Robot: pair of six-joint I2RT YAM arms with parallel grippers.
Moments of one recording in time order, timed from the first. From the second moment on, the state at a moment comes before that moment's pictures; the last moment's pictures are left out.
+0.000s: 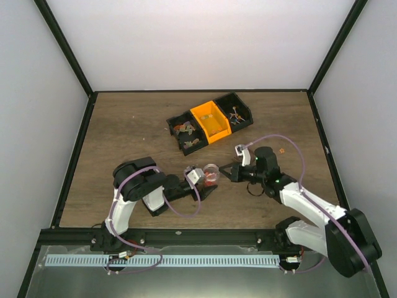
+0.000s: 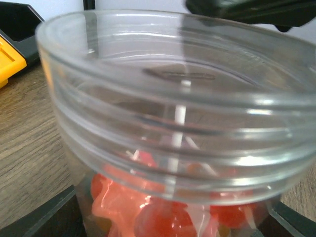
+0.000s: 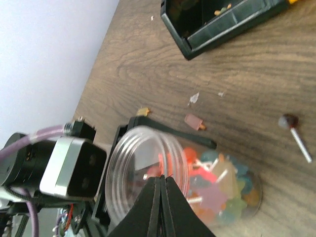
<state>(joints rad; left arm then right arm) -0.88 2.09 0.39 1.55 0.24 -0.11 0.47 1.10 0.45 0.12 -0.62 0.59</state>
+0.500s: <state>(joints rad) -0.88 2.10 0.40 1.55 0.23 -0.12 0.46 0.84 0.38 -0.06 -0.65 0.65</state>
